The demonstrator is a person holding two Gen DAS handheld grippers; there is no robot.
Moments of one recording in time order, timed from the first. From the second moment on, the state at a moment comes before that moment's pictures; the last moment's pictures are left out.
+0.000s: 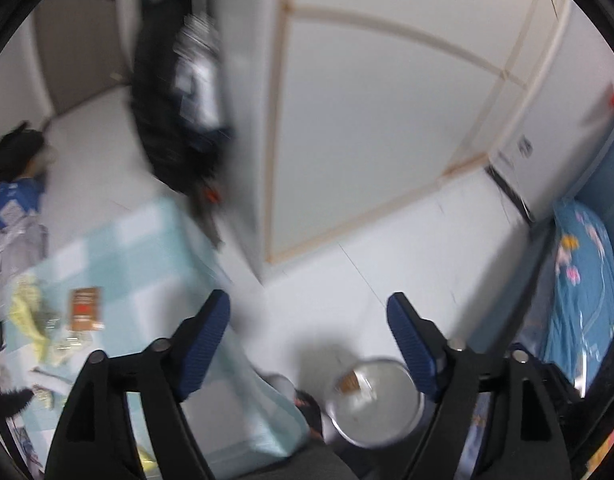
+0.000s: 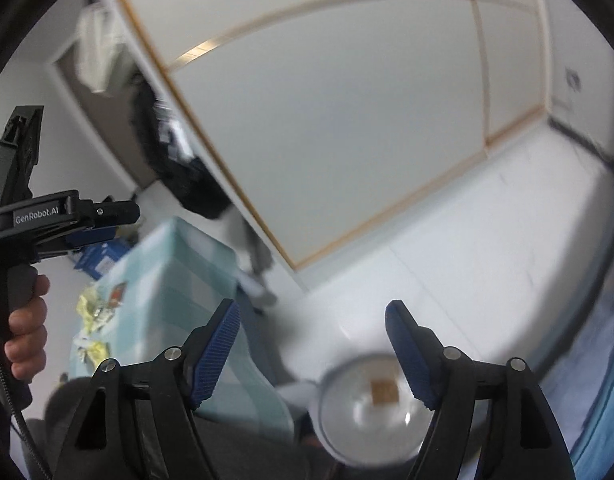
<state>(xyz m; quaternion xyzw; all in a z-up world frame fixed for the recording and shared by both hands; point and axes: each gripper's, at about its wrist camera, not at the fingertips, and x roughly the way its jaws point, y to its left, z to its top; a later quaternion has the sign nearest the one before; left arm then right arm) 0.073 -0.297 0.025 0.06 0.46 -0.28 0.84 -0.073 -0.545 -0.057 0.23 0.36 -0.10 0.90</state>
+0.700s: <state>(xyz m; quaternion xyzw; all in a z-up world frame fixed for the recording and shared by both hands) 0.070 -0.100 0.075 -0.02 0.30 -0.07 0.95 -0.022 -0.364 0.073 0.08 0.21 0.06 0.97</state>
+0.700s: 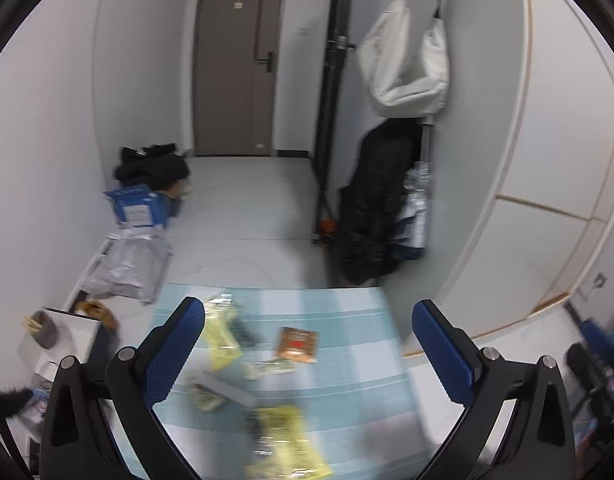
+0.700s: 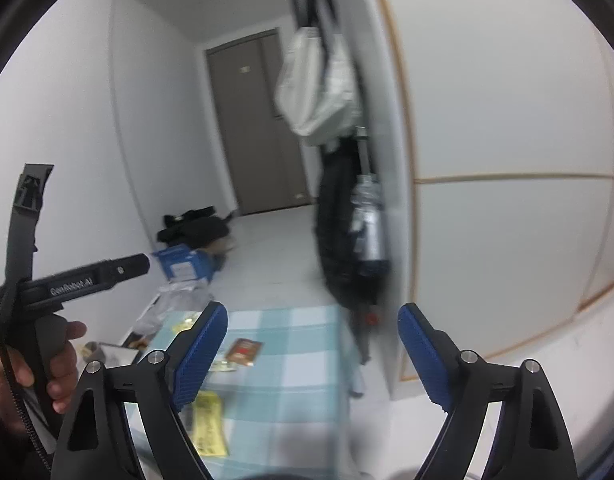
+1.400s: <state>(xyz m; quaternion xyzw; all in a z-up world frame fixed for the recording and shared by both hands) 0.102 0.022 0.000 -0.09 0.36 -0.02 0.93 0.059 -0.233 -0.005 0.03 0.32 0.15 0.94</state>
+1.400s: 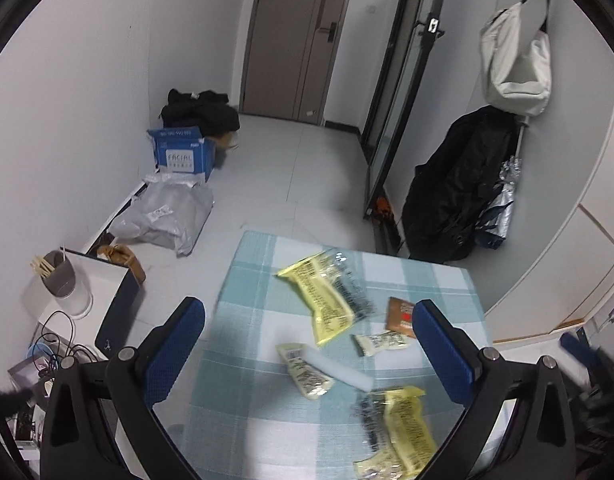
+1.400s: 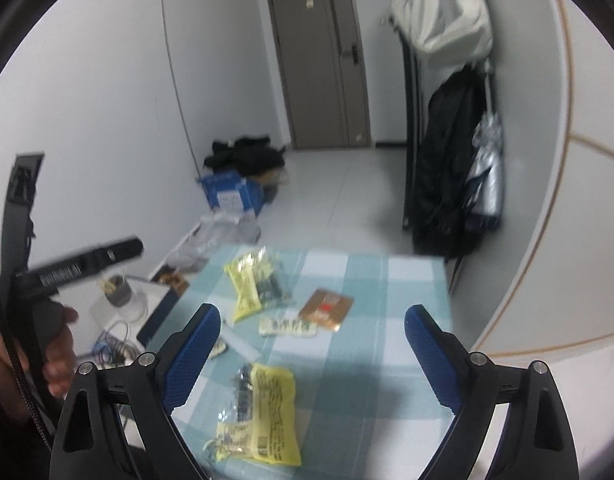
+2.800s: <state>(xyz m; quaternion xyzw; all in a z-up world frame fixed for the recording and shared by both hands) 0.132 0.086 -0.050 -0.17 0.47 -0.02 0.87 0.109 -0.136 -0.157 -0.07 0.50 0.17 0.85</state>
